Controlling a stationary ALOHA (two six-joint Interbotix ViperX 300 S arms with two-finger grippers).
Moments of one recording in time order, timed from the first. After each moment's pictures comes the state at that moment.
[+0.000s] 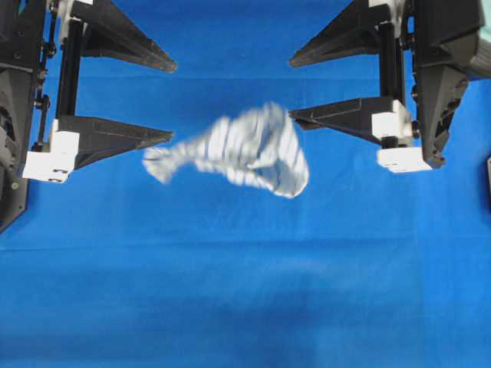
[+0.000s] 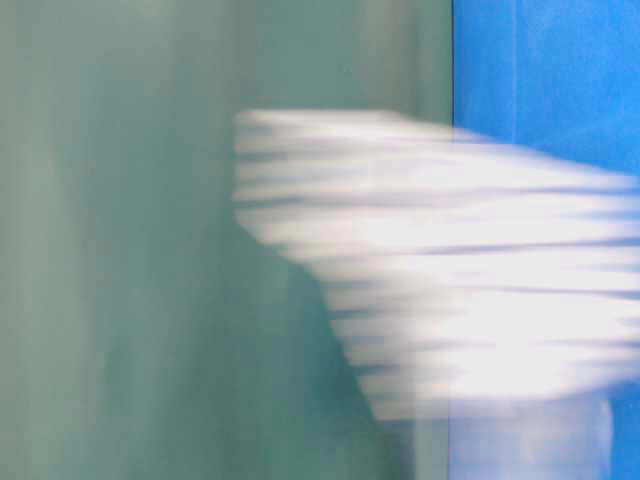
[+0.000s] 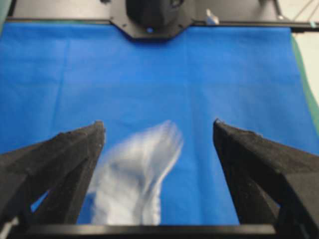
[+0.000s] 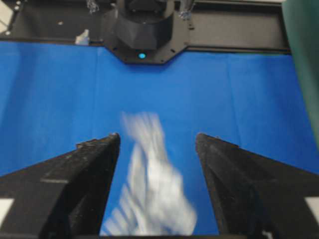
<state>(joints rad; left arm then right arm) 0.00 -0.54 0.31 -0.03 0.52 0.01 0.00 -0.37 0.13 -0.09 0.66 0.03</state>
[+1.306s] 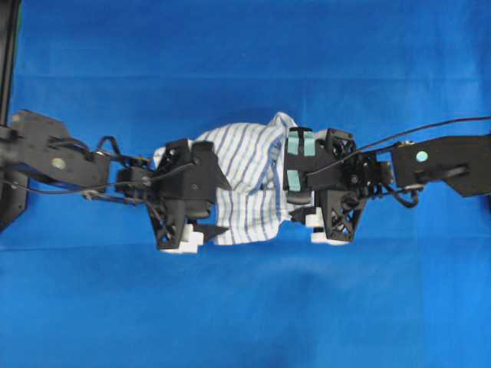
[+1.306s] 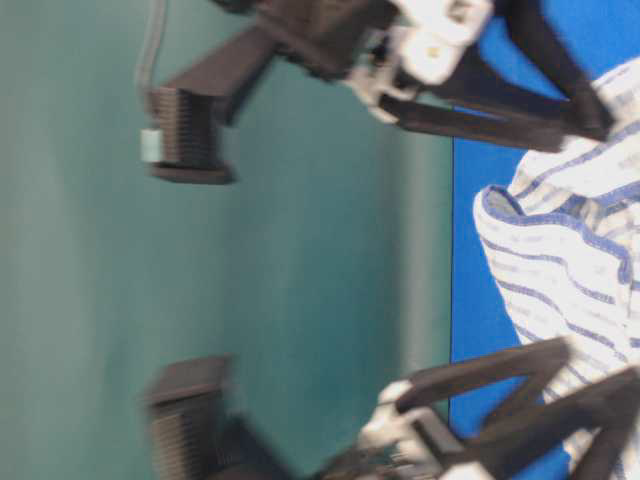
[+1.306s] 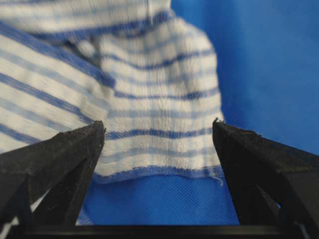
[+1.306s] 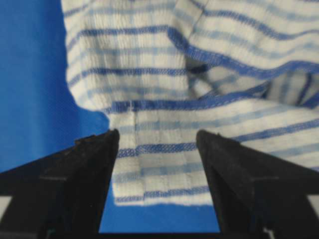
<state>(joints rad) -0.10 0.06 0.77 -0.03 -0.17 -0.02 0.07 0.04 0.65 -0.09 0.24 0.24</state>
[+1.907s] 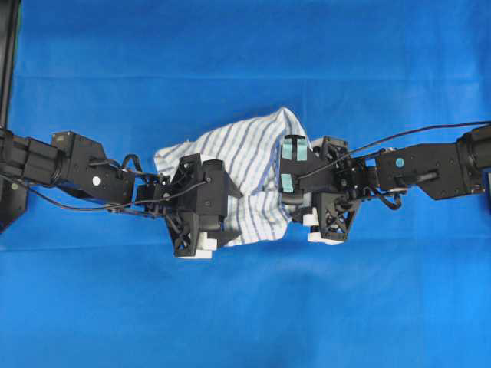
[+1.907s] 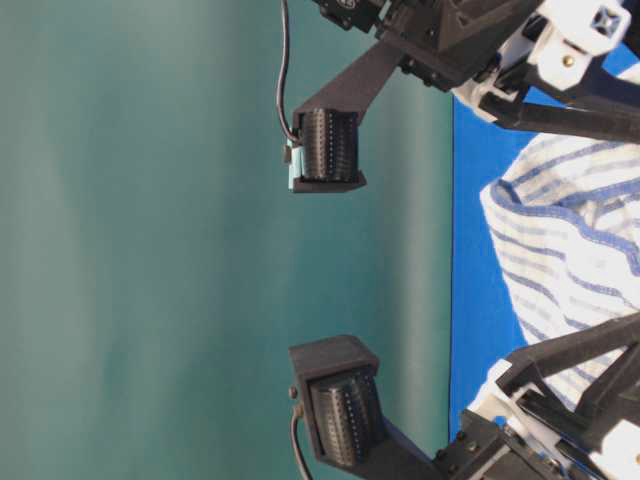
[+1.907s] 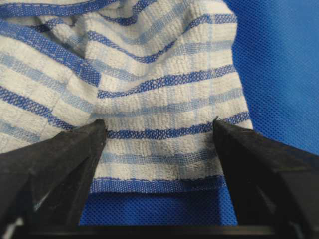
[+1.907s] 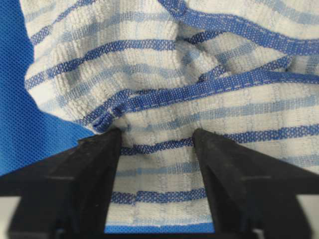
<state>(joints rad) -0.11 0.23 0.75 -0.03 -0.27 -0.02 0.04 0.15 0.67 -0.09 0.17 0.24</state>
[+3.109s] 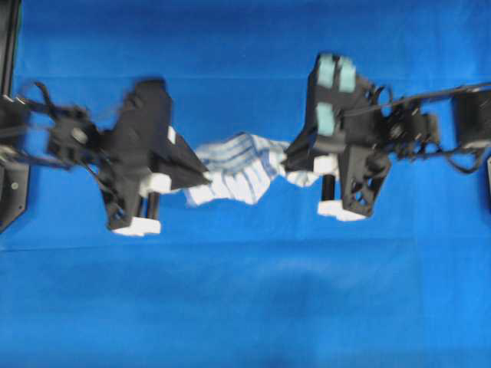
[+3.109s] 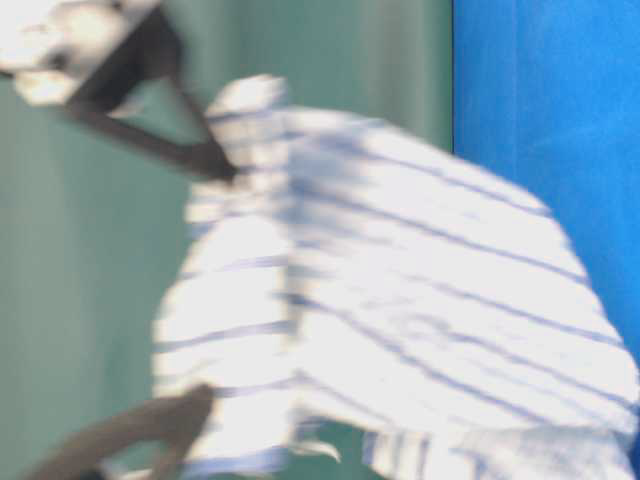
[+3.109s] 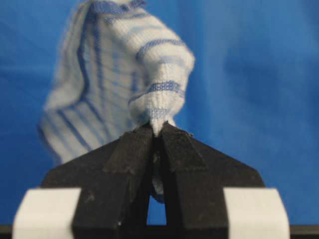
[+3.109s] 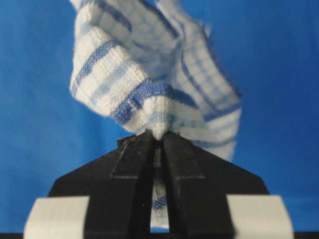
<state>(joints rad) -0.06 -0.39 0.55 -0.03 0.36 -0.03 0.04 -0.25 0.35 -0.11 0.61 0.25</state>
